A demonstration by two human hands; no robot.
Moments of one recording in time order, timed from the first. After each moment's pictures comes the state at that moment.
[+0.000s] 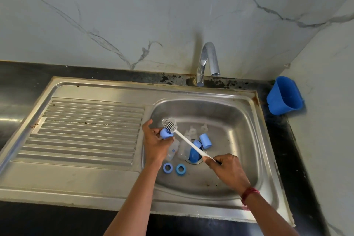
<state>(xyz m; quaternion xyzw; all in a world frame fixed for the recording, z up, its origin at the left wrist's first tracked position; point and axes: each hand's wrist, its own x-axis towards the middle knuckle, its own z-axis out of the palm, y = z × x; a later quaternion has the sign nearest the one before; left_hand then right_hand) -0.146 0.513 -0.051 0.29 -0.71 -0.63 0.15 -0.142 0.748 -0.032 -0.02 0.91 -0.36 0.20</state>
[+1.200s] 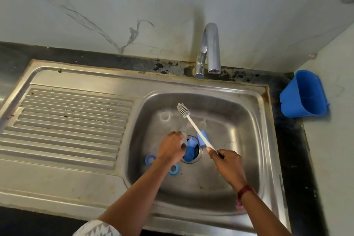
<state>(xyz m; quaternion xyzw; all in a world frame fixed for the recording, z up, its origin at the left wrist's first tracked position) -0.200 0.567 -0.109 0.14 -0.93 -0.30 -0.16 -0.196 0.768 -0.087 0.10 0.88 -0.41 0.23</state>
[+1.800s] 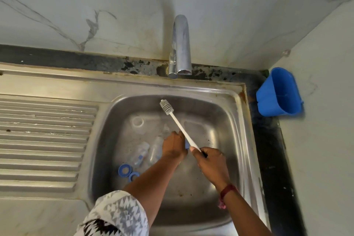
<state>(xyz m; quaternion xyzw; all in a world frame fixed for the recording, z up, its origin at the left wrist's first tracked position) -0.259 0.646 -0.170 0.10 -0.94 -0.23 -0.24 -0.219 0.779 -0.098 0.11 0.87 -0.43 0.20</state>
